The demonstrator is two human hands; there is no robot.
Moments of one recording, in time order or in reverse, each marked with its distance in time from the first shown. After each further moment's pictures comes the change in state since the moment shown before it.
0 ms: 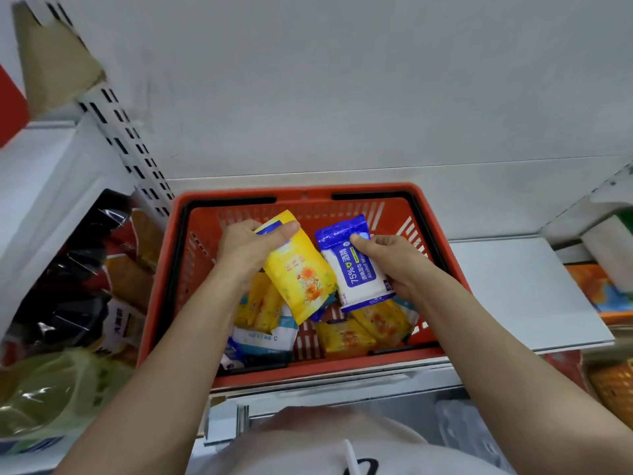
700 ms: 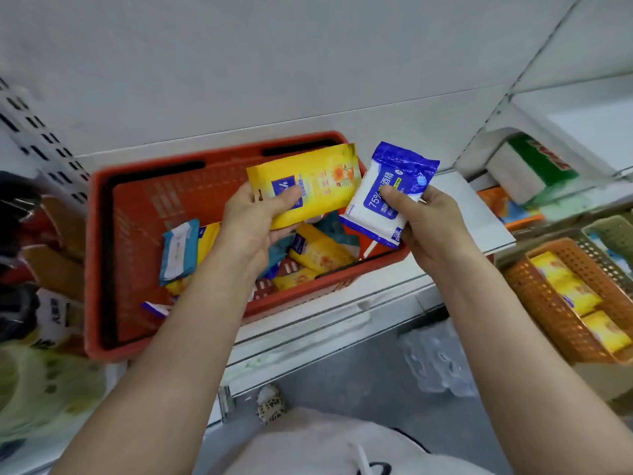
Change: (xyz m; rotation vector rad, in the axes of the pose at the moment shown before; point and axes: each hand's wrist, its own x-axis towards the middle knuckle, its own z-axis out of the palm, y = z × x) left_hand -0.085 0.015 0.063 -0.371 -0.368 0.008; right_hand -0.133 0.040 -0.050 0.459 0.452 -0.393
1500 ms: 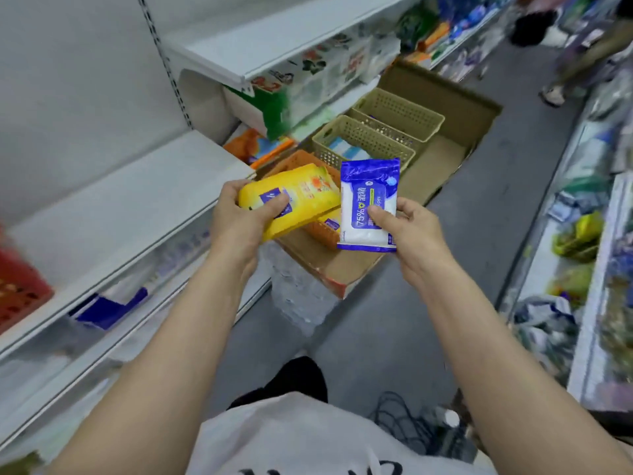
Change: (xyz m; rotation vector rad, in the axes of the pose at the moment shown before) left_hand -0.213 -0.246 0.424 0.296 -0.314 0.006; right_hand -0.173 0.034 -0.522 0.093 0.538 -0.034
